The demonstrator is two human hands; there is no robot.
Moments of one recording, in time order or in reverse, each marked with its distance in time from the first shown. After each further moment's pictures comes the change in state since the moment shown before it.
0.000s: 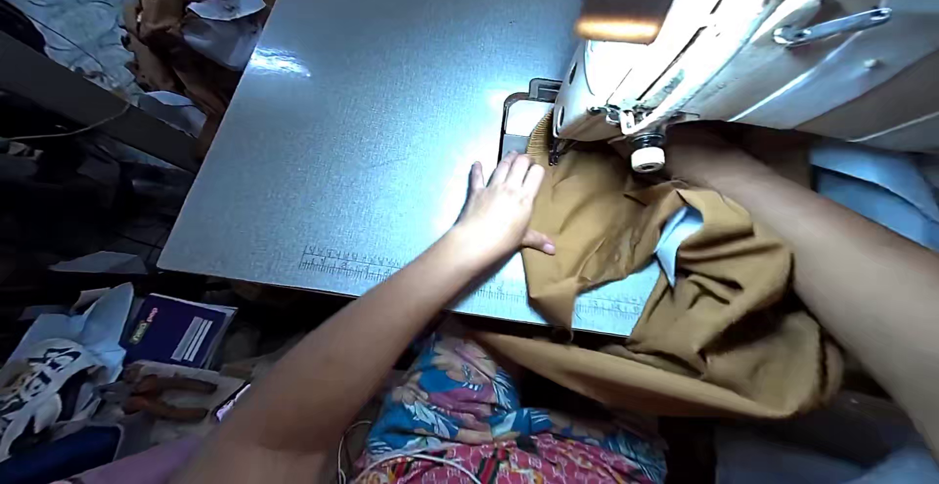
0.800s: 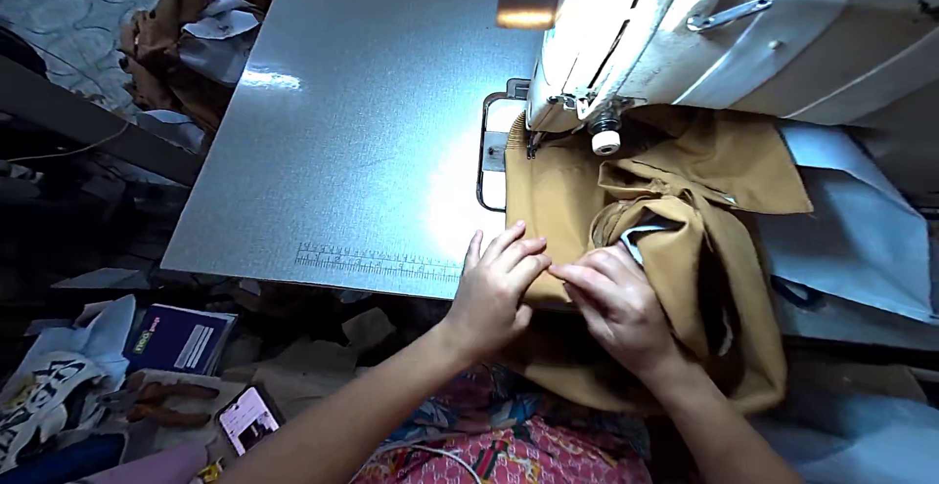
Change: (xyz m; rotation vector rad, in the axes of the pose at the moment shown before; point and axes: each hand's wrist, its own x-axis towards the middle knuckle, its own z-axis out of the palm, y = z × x) left_hand -0.088 0.026 0.074 -0.326 0.522 0.300; right_hand -0.116 -0.060 0.145 0.494 0.896 -0.460
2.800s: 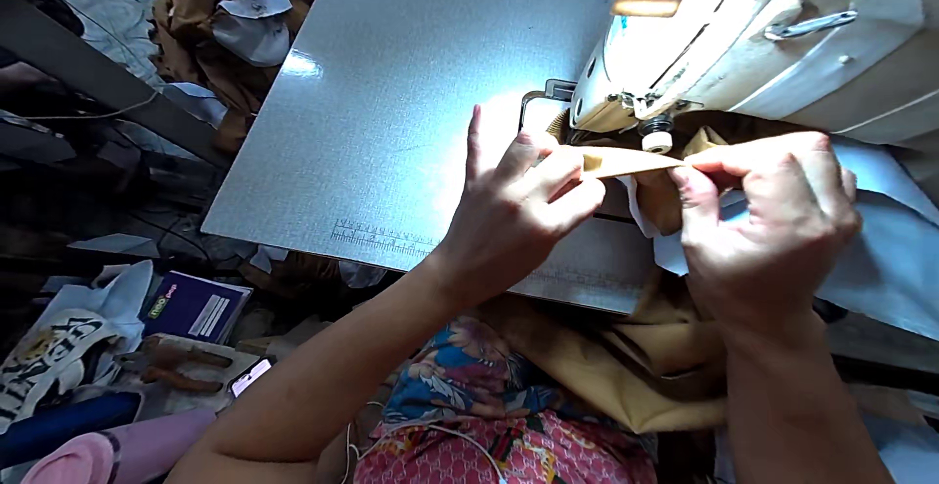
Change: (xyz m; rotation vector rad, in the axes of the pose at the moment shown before) left_hand 0.057 0.013 -0.080 0.416 0.318 0.355; right_hand 0.089 -0.025 -0.045 -0.489 0.242 -0.034
